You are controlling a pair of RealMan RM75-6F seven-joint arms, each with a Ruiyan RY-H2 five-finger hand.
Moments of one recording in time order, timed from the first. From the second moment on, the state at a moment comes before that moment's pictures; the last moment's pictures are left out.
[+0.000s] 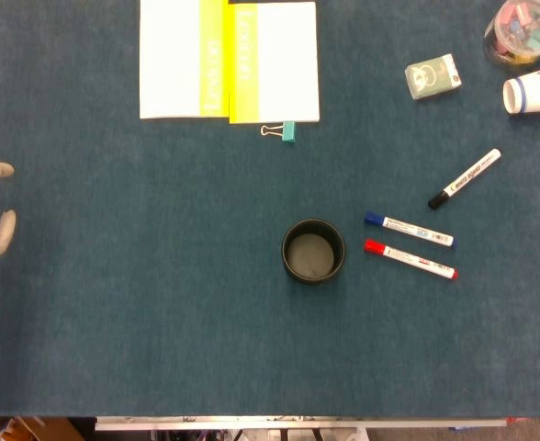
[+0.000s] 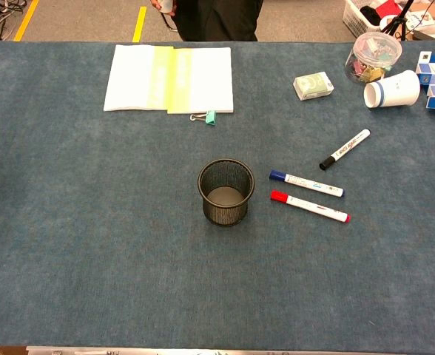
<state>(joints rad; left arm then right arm) -0.15 -1.21 -0.07 -1.61 1.50 1.48 0.13 0.13 -1.12 0.08 -1.61 -1.49 1.44 -0.06</state>
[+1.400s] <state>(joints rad) -0.11 -1.18 -0.06 -1.62 1.49 1.53 0.11 0.45 -1.48 0.04 -1.20 -1.60 1.07 -0.22</state>
